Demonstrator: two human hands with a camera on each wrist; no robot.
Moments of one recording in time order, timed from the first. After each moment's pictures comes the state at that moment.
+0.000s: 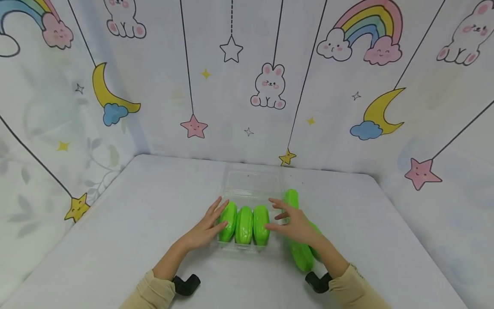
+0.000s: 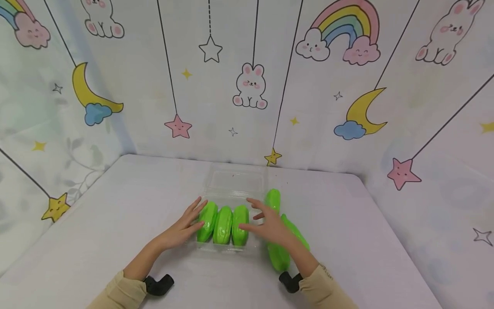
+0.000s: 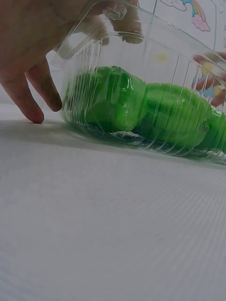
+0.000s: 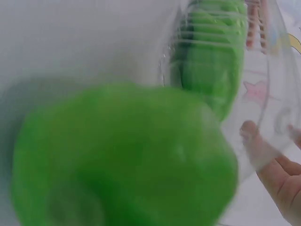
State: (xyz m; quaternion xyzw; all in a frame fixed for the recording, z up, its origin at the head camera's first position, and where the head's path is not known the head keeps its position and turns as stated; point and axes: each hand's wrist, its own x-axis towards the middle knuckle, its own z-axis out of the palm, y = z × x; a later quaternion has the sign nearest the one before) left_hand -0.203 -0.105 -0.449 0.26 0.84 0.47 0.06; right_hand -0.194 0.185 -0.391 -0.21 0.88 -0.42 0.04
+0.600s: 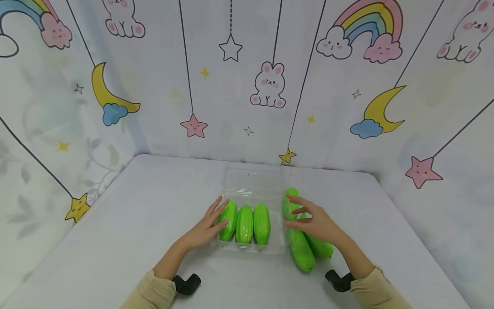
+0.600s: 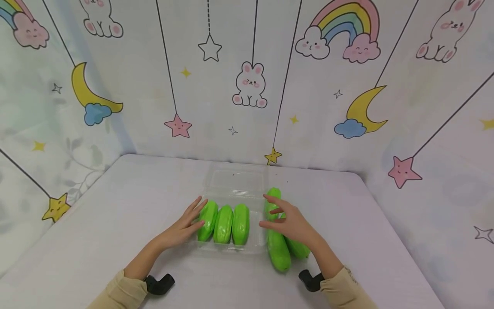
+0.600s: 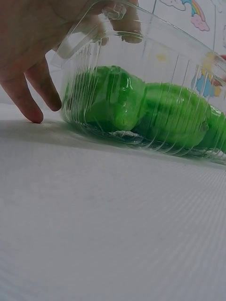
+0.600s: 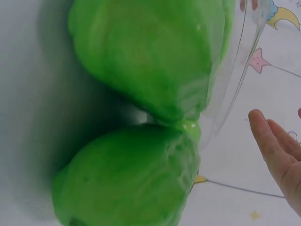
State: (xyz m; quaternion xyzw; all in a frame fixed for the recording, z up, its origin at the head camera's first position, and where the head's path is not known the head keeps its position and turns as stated) left_hand -0.183 -0.100 -0.410 0.26 0.84 0.48 0.08; right_hand -0.187 0.230 -0.372 -0.22 0.87 -0.44 0.05
